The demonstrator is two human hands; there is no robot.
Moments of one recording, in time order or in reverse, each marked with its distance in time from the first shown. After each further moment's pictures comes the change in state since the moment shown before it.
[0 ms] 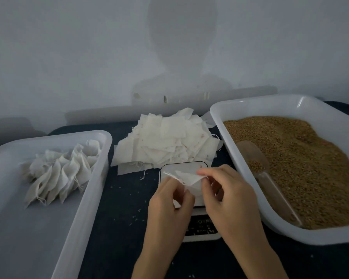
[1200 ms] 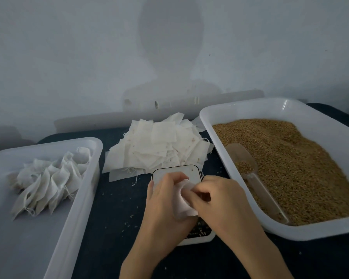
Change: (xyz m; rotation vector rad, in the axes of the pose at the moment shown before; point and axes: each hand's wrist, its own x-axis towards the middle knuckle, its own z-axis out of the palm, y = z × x) left_hand 0.004 0.020 -0.008 0.068 -0.295 0.071; right_hand 0.007 0.004 -0.011 -0.062 -0.263 0.050
